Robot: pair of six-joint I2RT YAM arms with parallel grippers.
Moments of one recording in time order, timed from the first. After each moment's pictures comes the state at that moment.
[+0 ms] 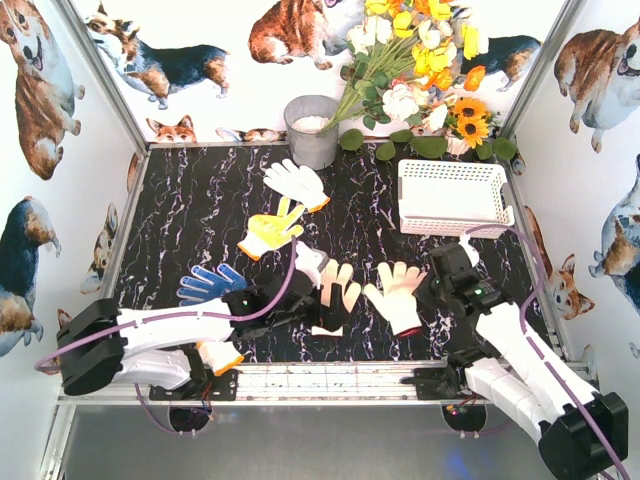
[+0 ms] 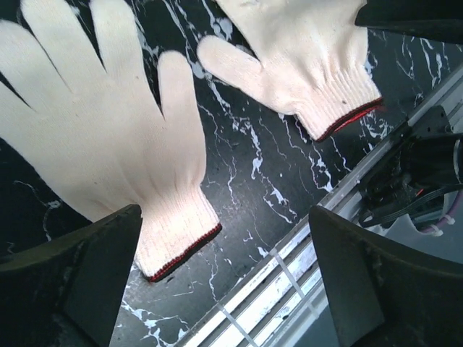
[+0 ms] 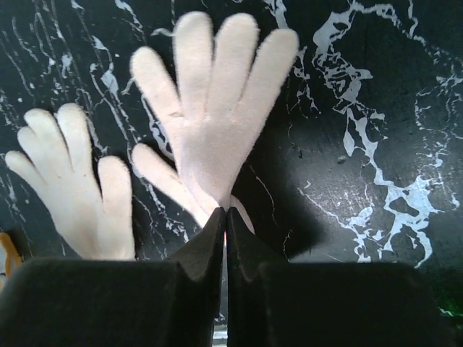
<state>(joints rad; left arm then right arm) -1.12 1.24 0.62 0.02 -0.12 -0.71 0.36 0.81 0.55 -0.69 0.11 0.88</state>
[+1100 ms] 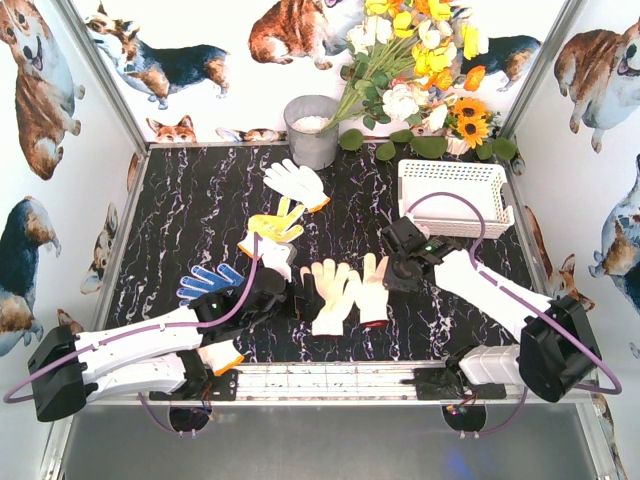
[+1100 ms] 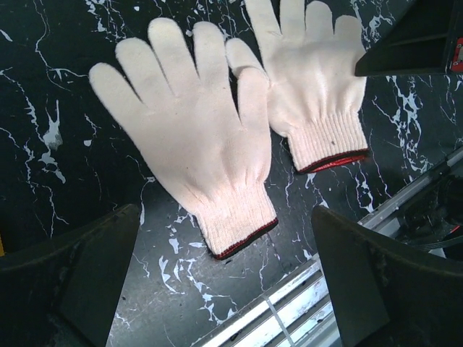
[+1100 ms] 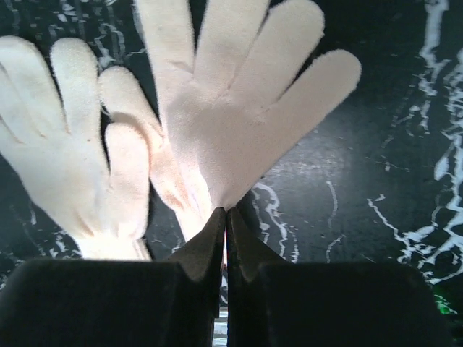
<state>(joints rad) -1.04 0.99 0.57 -0.15 -0.26 -0.70 0.56 1.27 0.85 -0.75 0.12 0.79</state>
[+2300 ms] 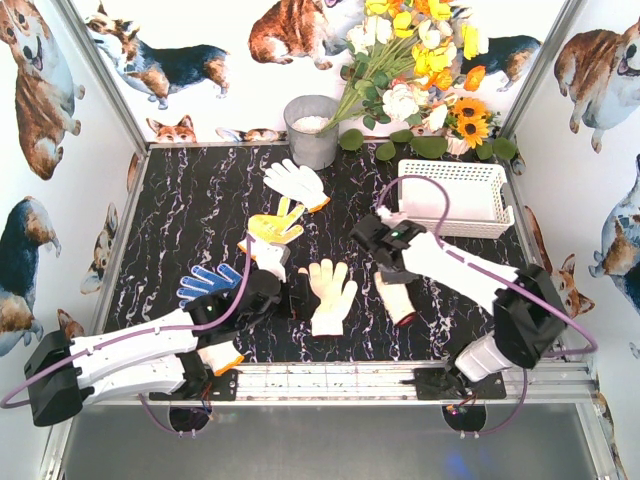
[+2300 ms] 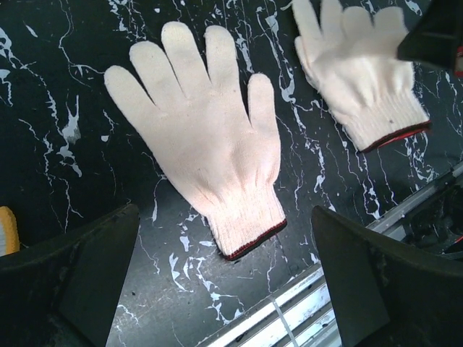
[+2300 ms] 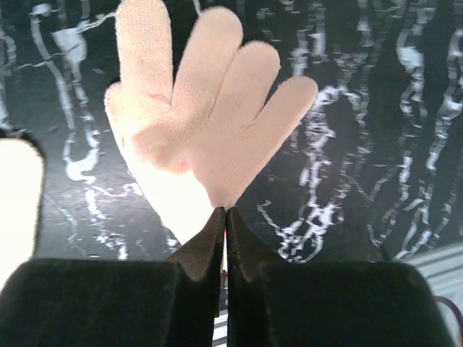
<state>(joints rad) -1.03 0.95 0.54 -0.16 -0.29 -0.72 0.69 1.46 1.07 -1.03 0.51 0.66</state>
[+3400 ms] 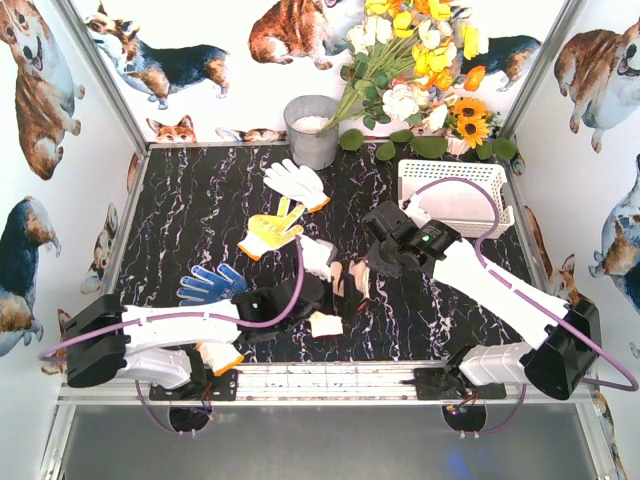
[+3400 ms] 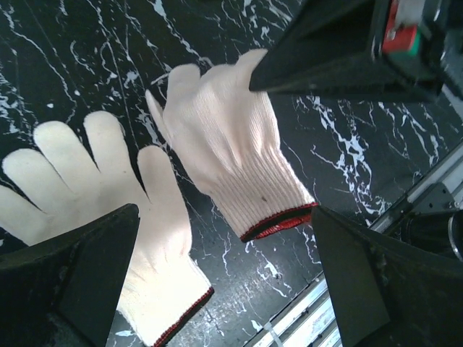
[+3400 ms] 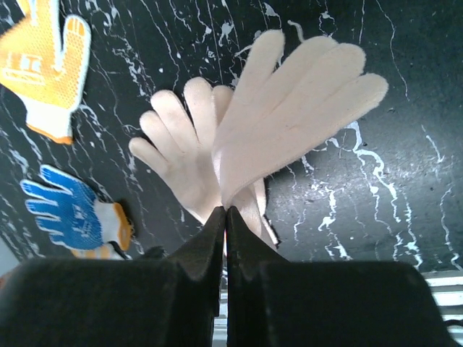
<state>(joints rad) -1.20 1.26 0.71 0.13 -0.42 -0.62 0.73 1.28 1.14 -0.91 0.25 1.19</state>
